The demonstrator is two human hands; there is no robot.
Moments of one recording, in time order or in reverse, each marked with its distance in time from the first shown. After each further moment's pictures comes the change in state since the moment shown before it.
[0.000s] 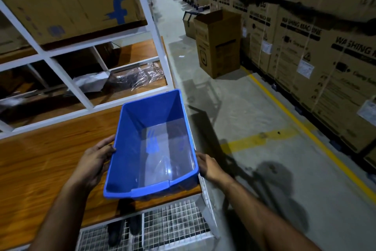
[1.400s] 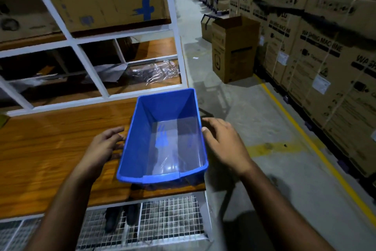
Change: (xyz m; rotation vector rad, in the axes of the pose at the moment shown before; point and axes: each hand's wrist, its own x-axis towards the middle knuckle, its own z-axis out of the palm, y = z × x) left_hand -0.028 0.003 -0.007 0.161 0.112 0.089; right_hand -0.047 -0.118 -0.038 -0.626 0.304 -0.397
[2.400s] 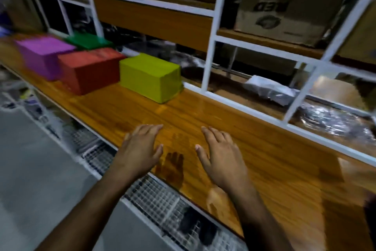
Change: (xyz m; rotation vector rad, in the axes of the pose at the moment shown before) left_hand 0.012 -0.181 -0.516 0.909 0.451 0.132; right_hand 0.044 -0.489 0.433 -0.379 -0.386 -0.607
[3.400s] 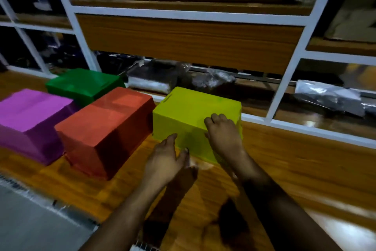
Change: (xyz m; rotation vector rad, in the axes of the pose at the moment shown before) left_hand 0.332 -0.318 0.013 -0.318 -0.204 0.050; right_hand 0.447 -0.163 0.162 -0.366 0.055 0.147
